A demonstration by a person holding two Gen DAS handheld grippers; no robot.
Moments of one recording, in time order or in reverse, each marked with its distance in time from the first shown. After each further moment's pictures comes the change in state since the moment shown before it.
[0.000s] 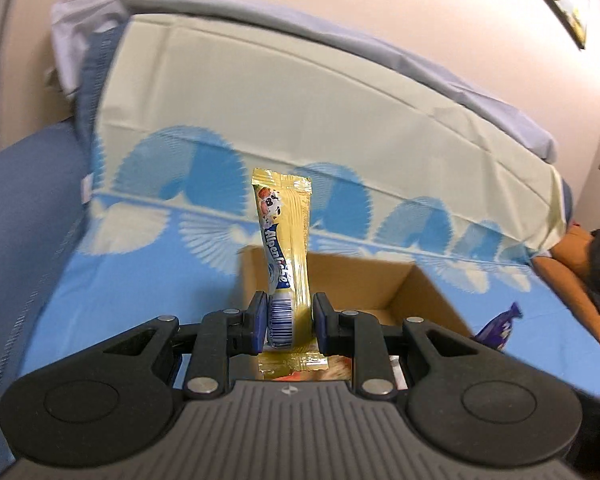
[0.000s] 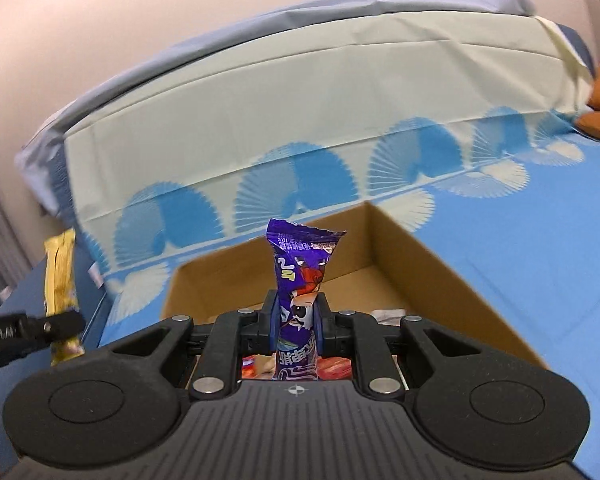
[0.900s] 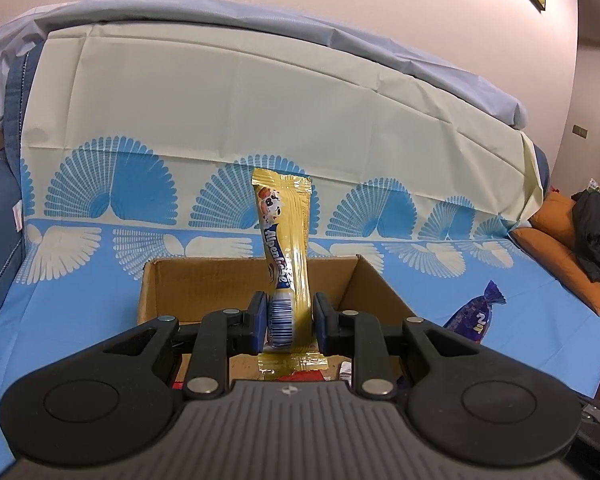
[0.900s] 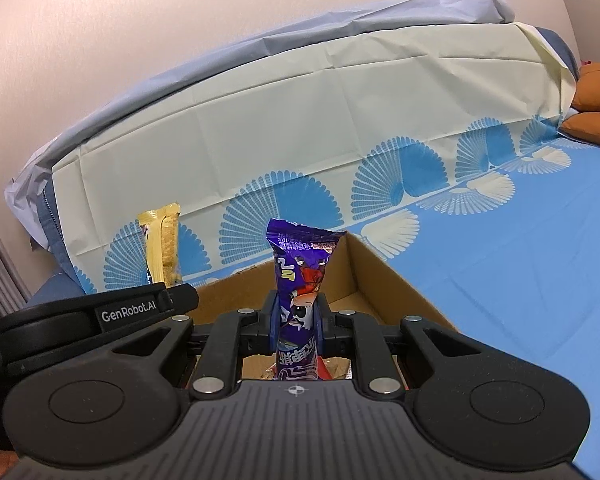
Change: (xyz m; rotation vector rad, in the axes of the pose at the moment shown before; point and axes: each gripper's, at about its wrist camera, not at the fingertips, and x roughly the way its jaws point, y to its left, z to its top) left arm 0.049 -0.070 -0.007 0.114 0.003 -0.061; right arm -0.001 -0.020 0.009 0.038 -0.067 -0.005
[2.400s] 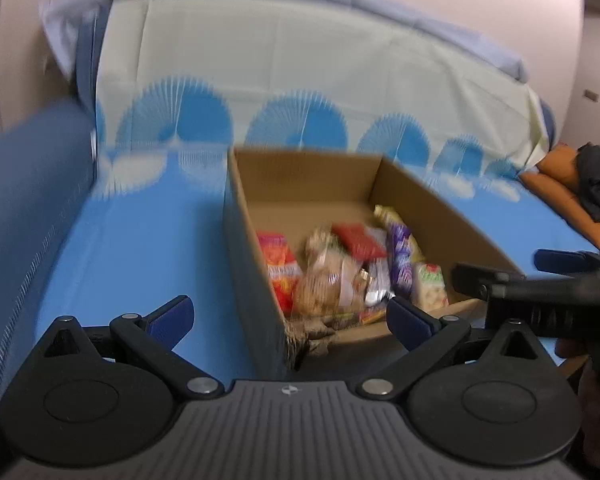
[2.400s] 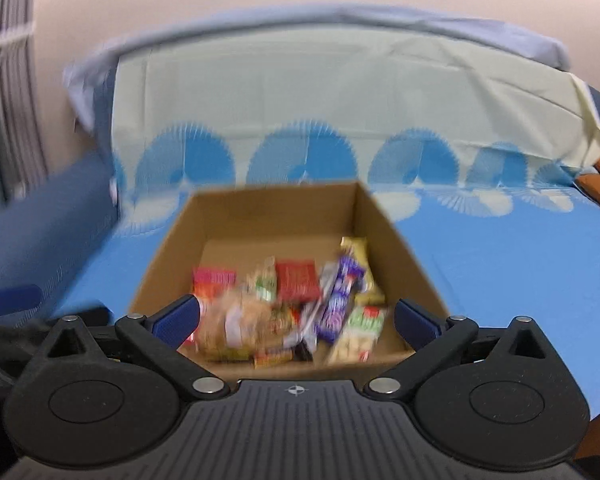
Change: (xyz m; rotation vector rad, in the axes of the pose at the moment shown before) left arm -0.129 0.043 -0.111 0.016 0.133 0.058; right arm -0.089 0.008 -0.049 -0.361 0.156 -0.002
